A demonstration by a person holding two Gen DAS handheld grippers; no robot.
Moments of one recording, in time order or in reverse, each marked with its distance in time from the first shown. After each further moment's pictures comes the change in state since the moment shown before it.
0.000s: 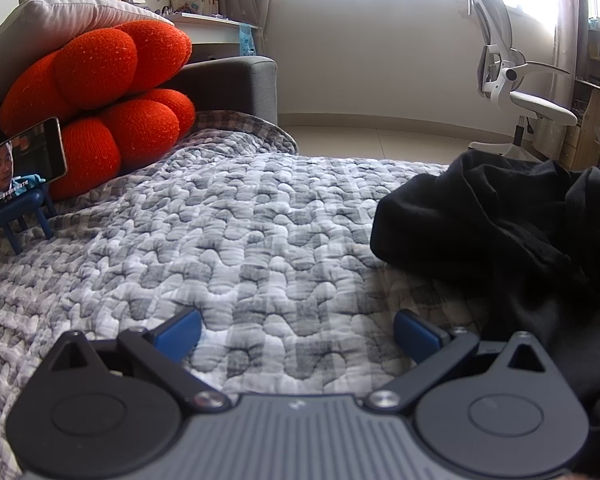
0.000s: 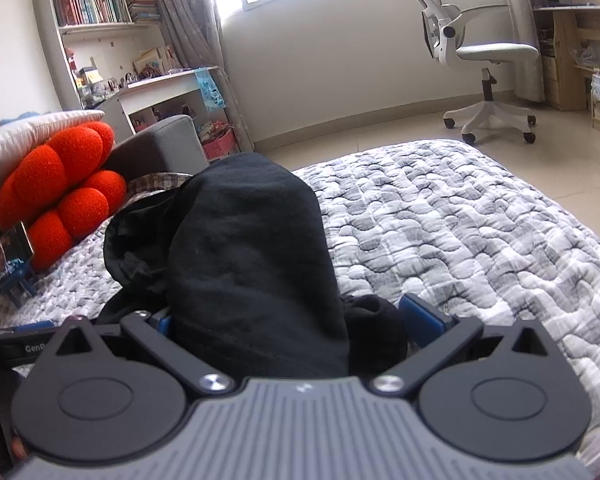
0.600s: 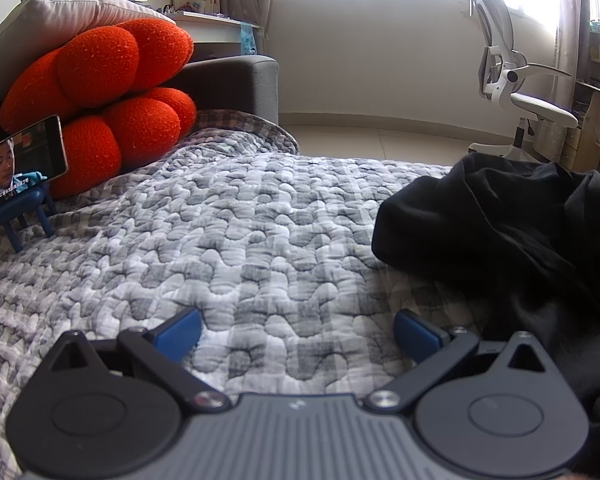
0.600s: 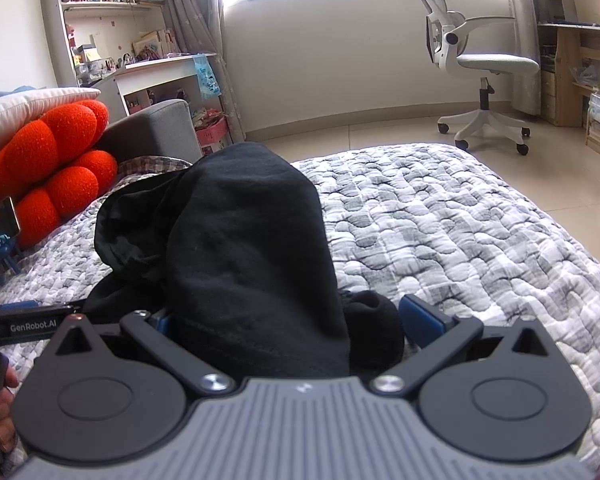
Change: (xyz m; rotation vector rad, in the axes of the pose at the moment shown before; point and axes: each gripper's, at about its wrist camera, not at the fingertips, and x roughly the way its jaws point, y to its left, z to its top) left arm -0.001 0.002 0.000 -0.008 0.000 -0.003; right arm 0.002 0.006 0.000 -0.057 0.020 -0.043
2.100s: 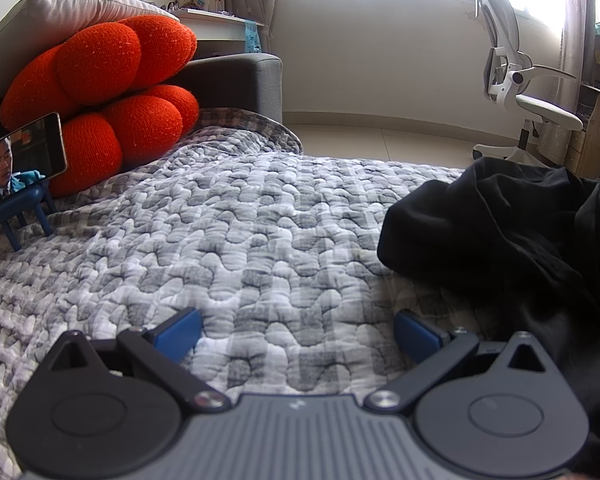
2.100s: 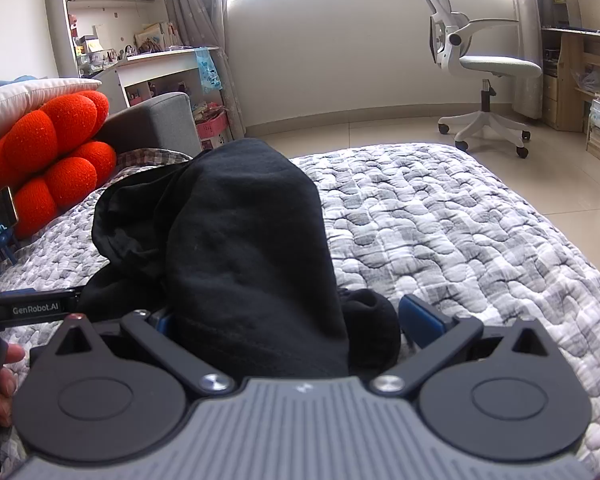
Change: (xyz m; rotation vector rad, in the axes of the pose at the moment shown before) left arm 0.009 0.000 0.004 -0.012 0.005 0.005; right arm -0.001 0.001 0.000 -0.038 0.016 -0.015
